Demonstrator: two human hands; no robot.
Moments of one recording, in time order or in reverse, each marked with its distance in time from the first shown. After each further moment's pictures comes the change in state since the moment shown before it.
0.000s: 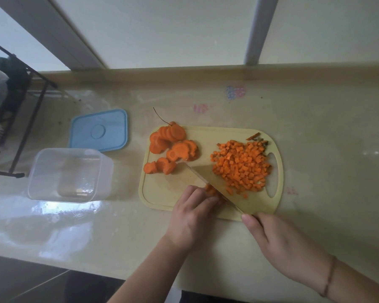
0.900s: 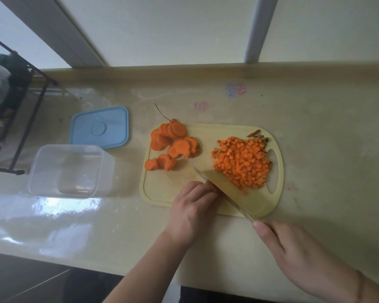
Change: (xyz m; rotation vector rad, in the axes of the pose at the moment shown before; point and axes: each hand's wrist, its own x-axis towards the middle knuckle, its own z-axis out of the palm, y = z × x) left_hand 0.009 0.005 -0.008 -0.017 -0.003 -0.018; right_hand -0.026 0.005 -0.003 0.034 0.043 -0.013
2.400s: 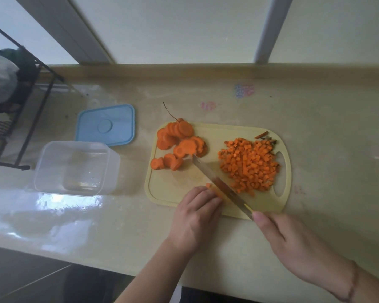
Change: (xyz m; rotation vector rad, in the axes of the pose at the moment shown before) left_hand -0.013 0.002 -0.001 0.029 0.044 -0.007; right_hand 0.024 -0.009 0.003 0.064 -0.007 -0.009
